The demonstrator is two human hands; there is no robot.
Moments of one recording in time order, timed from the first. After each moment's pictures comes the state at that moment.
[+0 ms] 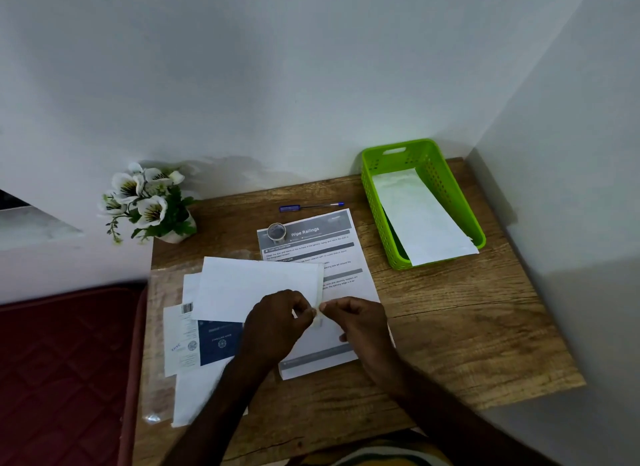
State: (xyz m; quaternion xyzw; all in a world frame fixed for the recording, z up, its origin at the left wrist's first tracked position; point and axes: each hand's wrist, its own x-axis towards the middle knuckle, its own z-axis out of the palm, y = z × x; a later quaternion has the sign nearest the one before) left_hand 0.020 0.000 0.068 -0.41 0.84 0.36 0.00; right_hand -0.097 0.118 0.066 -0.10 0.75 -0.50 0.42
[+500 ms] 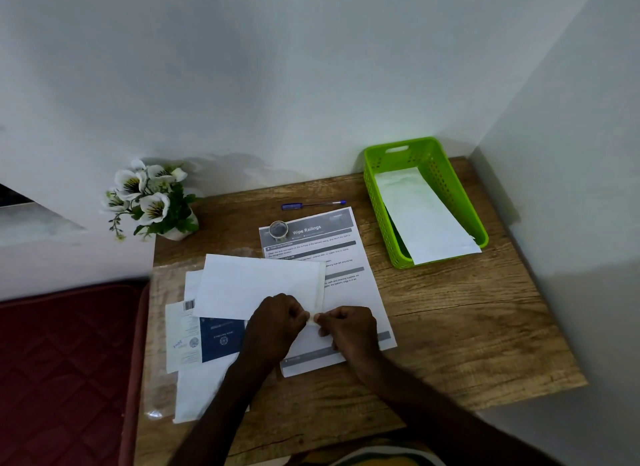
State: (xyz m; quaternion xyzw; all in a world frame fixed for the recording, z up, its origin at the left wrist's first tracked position) left_hand 0.029 0.000 0.040 -0.42 0.83 0.37 0.02; right_hand -0.082 0.108 0.045 -0.10 0.83 -0.37 0.41
